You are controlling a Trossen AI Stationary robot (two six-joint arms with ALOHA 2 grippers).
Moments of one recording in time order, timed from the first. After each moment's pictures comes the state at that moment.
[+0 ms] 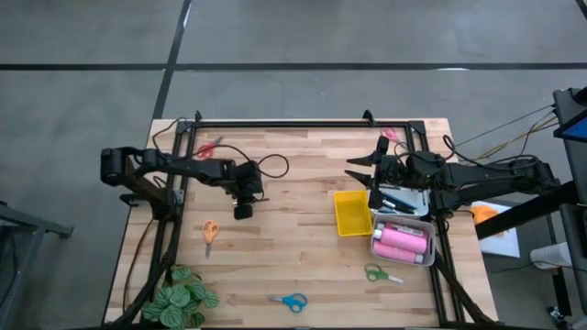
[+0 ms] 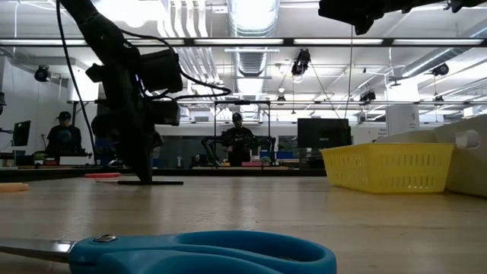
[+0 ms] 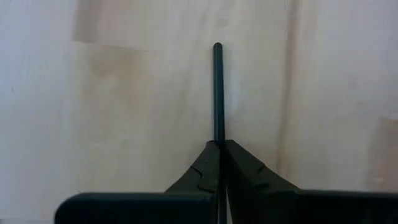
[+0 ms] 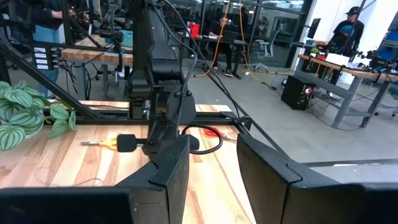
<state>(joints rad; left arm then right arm) 0.25 1.53 0.67 -0.38 0.14 0.10 0.01 0.84 0.62 0.16 0.24 -0.09</state>
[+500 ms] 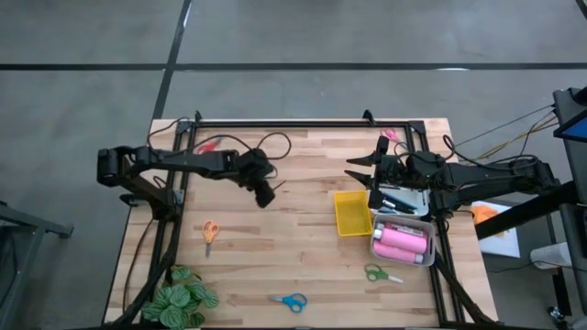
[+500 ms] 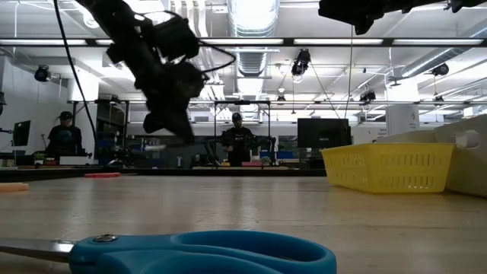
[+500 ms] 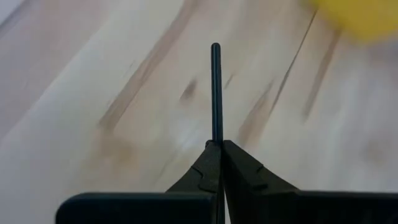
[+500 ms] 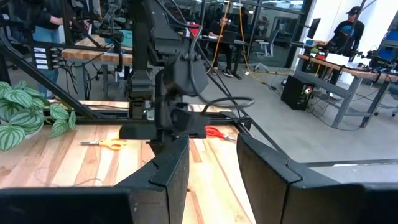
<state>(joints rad) 0.25 1.50 0.83 -0.34 0.15 -0.38 0.01 0.84 0.62 0.16 0.24 -0.09</state>
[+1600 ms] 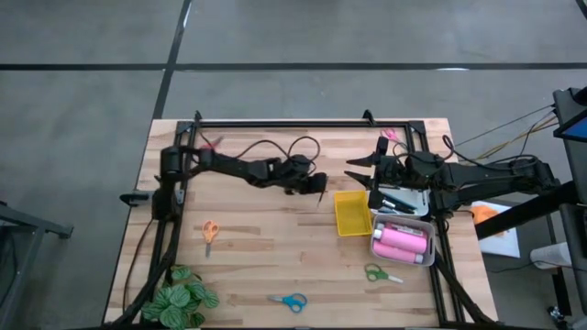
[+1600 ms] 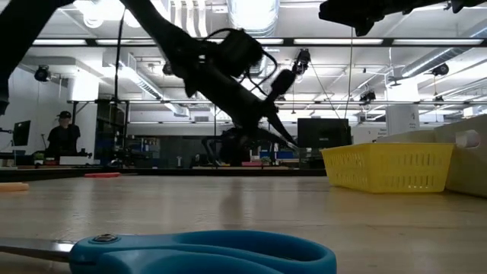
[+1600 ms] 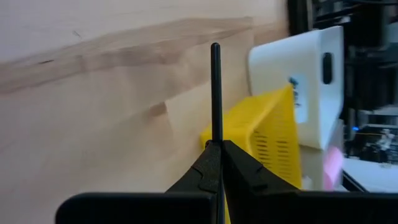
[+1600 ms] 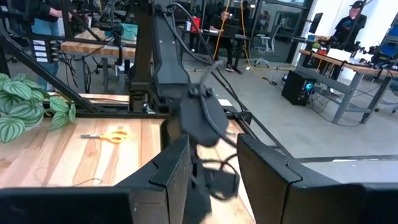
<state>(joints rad) 0.18 2.02 1.18 0.18 0.13 -1.23 0.01 0.84 0.62 0.13 0.24 -0.09</state>
